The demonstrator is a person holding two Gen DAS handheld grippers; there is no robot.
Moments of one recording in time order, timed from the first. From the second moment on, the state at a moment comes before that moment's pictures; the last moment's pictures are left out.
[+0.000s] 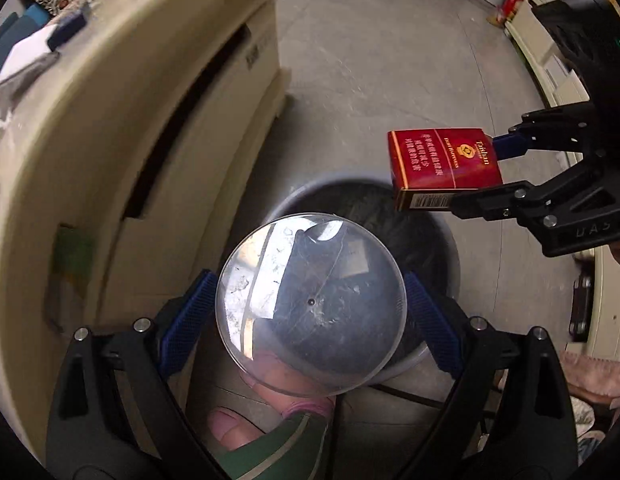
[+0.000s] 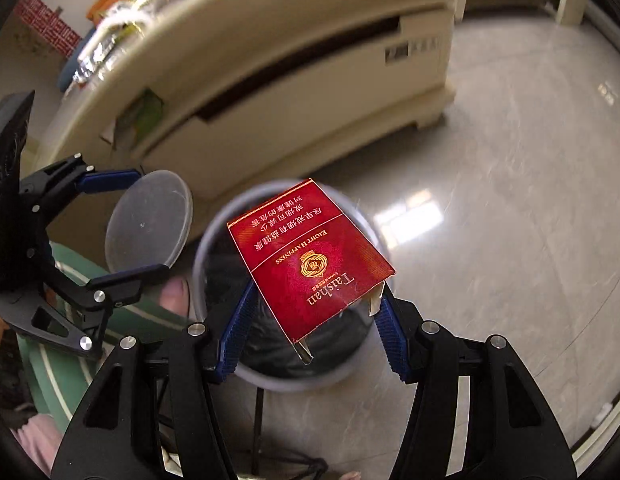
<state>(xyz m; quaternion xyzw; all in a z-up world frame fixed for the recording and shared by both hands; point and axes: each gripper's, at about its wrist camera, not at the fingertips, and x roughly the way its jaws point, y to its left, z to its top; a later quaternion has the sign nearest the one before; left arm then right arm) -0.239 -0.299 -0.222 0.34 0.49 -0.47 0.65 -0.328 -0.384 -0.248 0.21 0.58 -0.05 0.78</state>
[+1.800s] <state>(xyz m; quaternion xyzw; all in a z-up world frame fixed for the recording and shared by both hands) -0.003 -0.287 -0.074 0.22 0.44 -0.35 0.80 -0.105 -0.408 -0.103 0.21 0.45 -0.02 0.87</state>
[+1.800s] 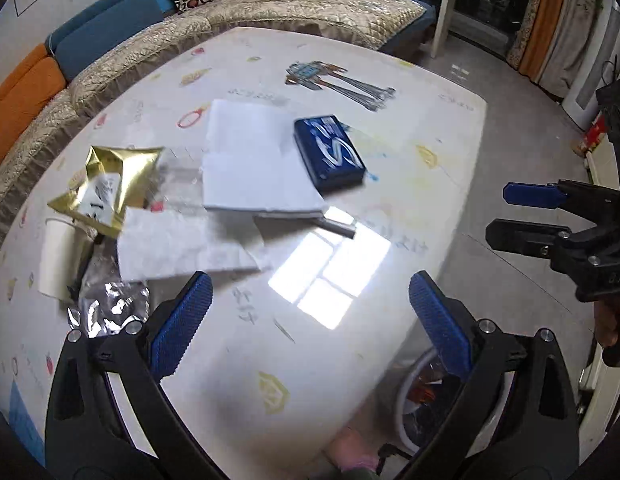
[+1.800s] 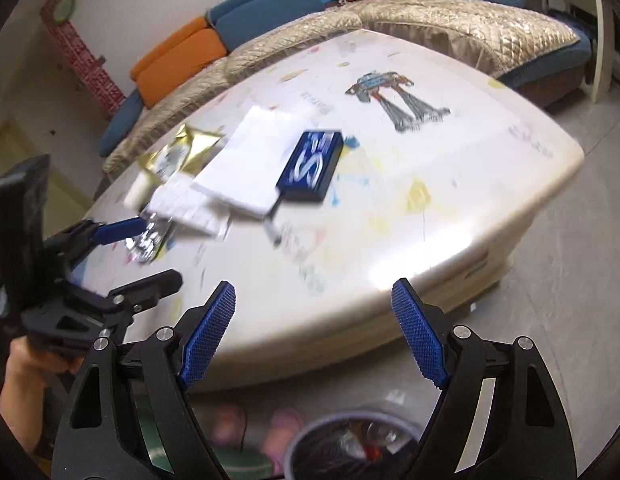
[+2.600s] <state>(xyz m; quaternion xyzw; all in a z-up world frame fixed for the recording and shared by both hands) 0.116 -0.326 -0.116 0.25 0.48 -0.33 0.77 0.090 -0.403 -0.157 0.09 0.55 -0.12 0.82</state>
